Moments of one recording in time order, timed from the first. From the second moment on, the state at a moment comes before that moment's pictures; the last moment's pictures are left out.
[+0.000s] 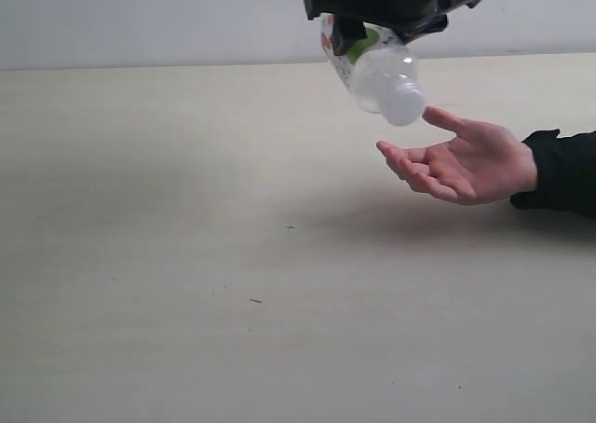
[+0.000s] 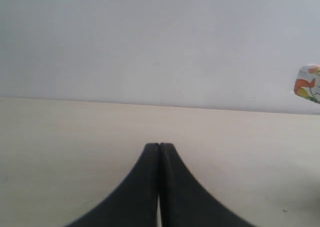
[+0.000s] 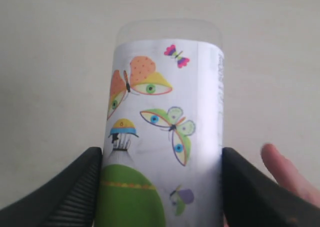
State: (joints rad) left arm -0.07 0.01 0.00 0.06 0.13 -0.19; right arm 0.46 1.80 -1.52 -0.02 0.80 0.24
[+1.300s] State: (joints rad) left arm -0.07 0.01 0.00 0.06 0.13 -0.19; right arm 0.32 1.57 -0.79 -0.04 0.22 0.24
